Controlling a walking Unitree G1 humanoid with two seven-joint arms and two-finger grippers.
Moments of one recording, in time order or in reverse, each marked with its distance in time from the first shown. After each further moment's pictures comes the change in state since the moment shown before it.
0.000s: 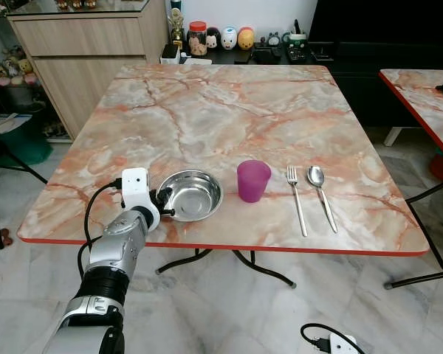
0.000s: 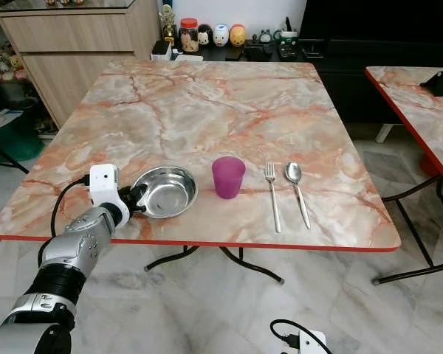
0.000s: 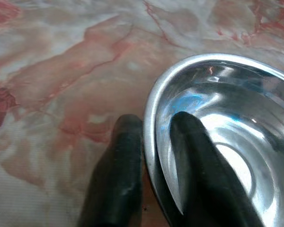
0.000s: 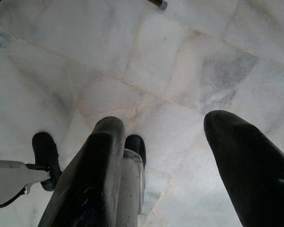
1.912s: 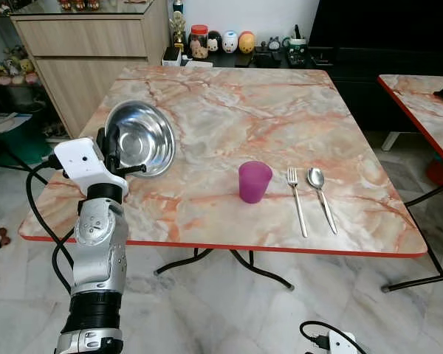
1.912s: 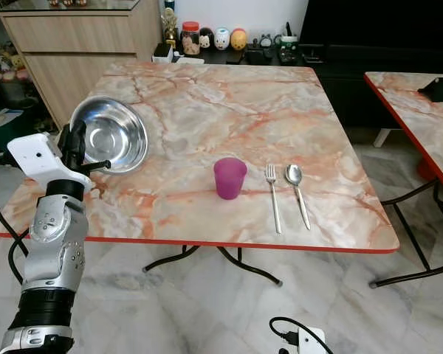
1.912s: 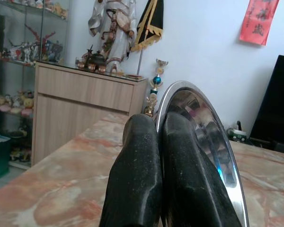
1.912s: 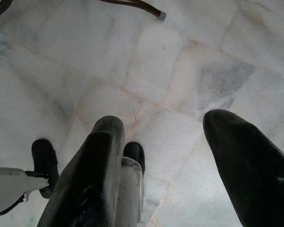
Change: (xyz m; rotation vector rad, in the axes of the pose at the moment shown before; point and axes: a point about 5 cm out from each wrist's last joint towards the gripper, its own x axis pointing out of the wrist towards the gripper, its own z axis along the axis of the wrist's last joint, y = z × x) left arm -0.060 0.004 0.076 0.036 -0.737 0.178; right arm 0.001 0.002 0.004 0.000 -0.024 0.008
